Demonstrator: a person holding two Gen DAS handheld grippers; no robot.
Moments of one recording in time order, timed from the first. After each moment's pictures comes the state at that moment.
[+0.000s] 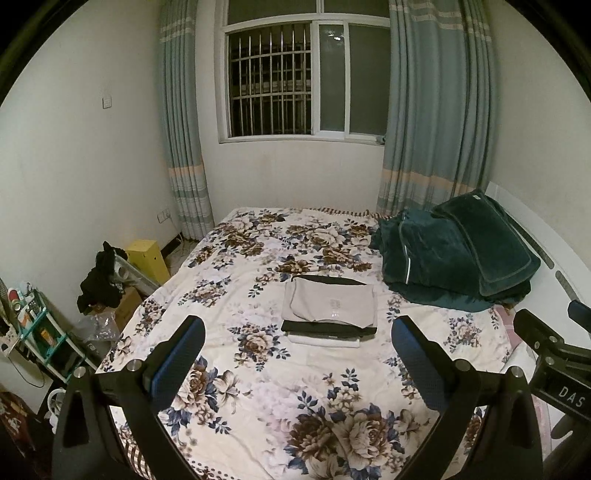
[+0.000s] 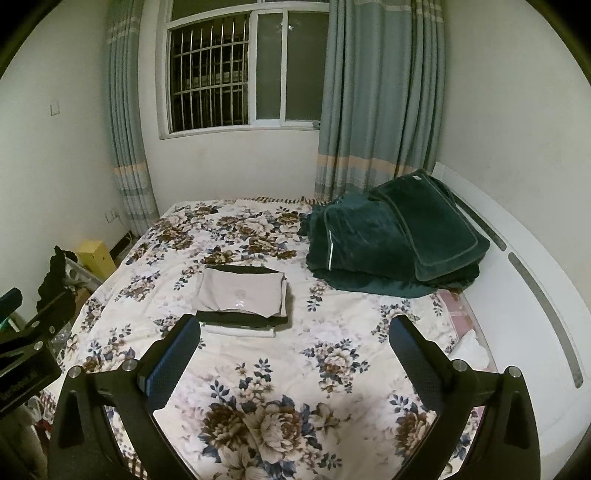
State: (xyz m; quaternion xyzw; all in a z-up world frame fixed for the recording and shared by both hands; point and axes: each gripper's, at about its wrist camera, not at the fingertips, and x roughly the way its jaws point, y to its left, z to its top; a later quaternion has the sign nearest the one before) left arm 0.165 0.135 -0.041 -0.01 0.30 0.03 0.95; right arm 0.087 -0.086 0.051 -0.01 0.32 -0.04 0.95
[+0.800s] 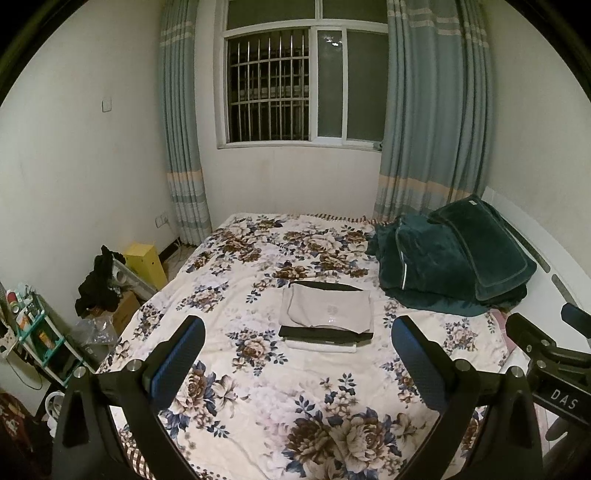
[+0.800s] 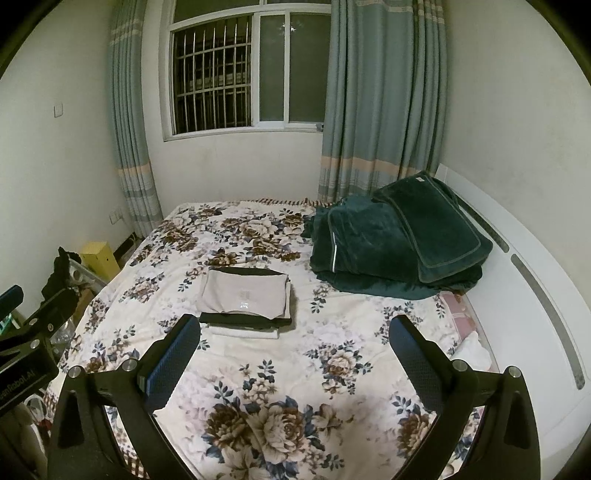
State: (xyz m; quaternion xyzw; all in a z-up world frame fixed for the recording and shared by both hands) left arm 0.161 0.133 -0.027 -0.01 0.29 0.03 0.96; right arm 0.087 -0.081 0.050 -0.01 0.32 -0.03 0.95
